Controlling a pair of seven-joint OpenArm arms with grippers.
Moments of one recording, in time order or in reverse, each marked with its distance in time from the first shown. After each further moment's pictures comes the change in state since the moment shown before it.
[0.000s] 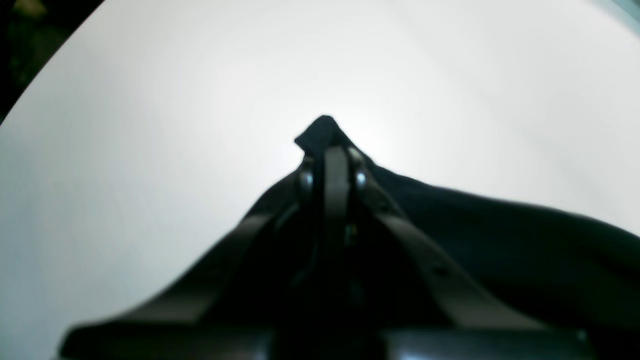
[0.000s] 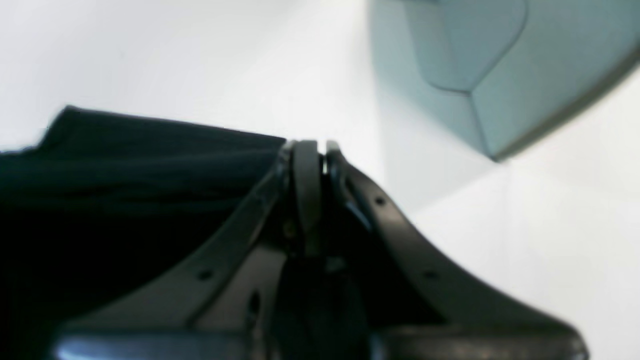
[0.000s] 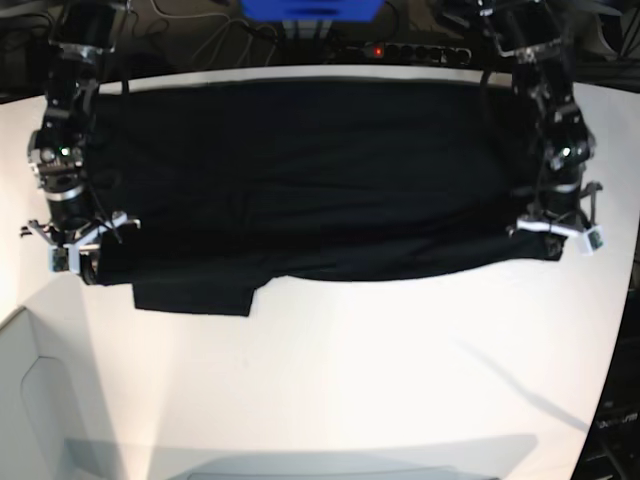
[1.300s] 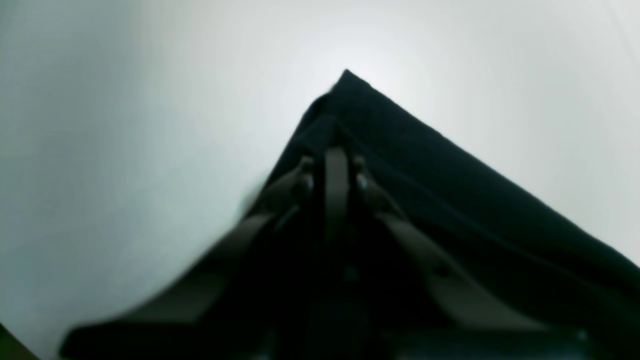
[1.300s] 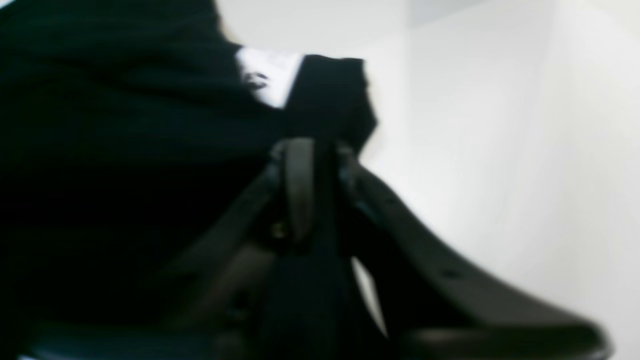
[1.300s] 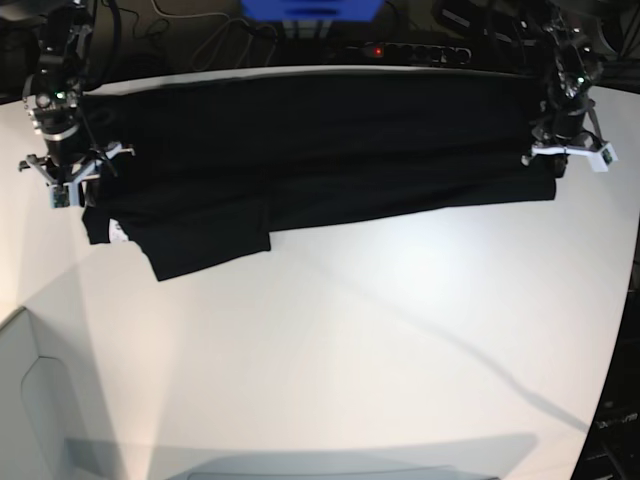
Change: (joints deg) left arm 15.3 0.5 -6.8 -0.4 -14.6 -0.4 0.0; right arm -13.7 1.7 2.4 3.0 2.5 0.3 -5.7
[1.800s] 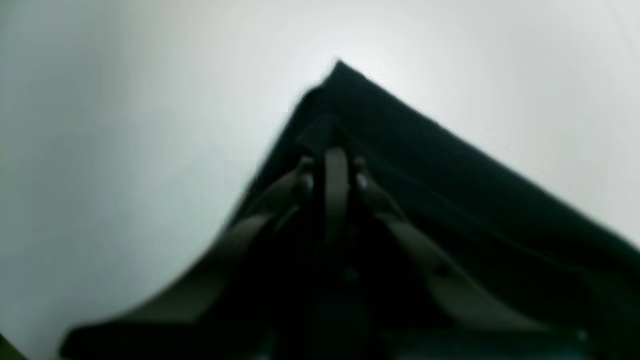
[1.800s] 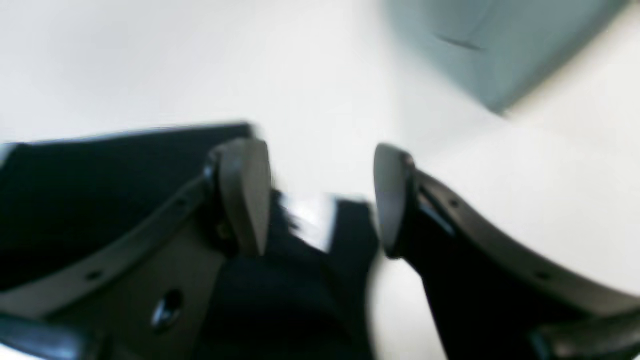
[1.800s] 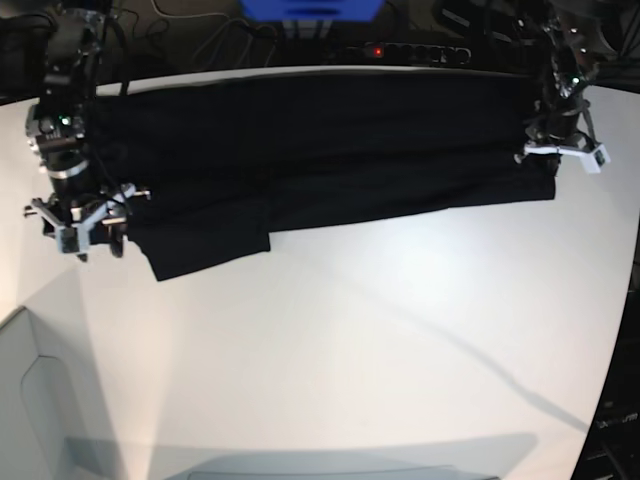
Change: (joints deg) left arm 0.3 -0.1 2.4 0.0 0.6 0.2 0.0; right arm 10.0 -2.7 -5.1 9.3 0.6 0.0 -10.8
